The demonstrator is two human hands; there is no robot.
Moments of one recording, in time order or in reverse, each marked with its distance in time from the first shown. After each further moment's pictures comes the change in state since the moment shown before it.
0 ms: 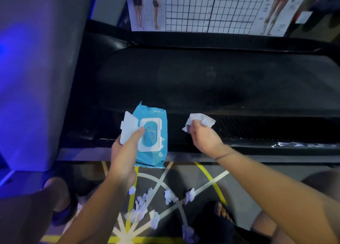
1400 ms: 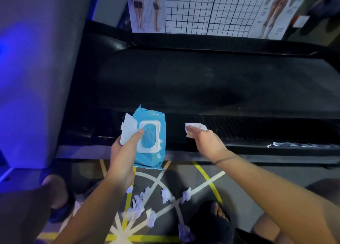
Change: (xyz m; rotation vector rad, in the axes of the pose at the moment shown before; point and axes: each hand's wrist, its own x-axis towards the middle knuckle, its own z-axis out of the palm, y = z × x) left_hand -0.006 -0.009 -0.001 0.021 -0.005 0.002; right_hand -0.014 0.029 0.016 -0.204 0.085 -0.234
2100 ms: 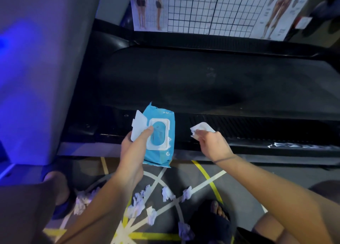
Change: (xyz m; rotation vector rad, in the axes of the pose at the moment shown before) left_hand -0.003 -0.002 0.015 -0.009 -0.017 0.000; right_hand -0.016 0.000 -0.002 0.192 0.131 0.111
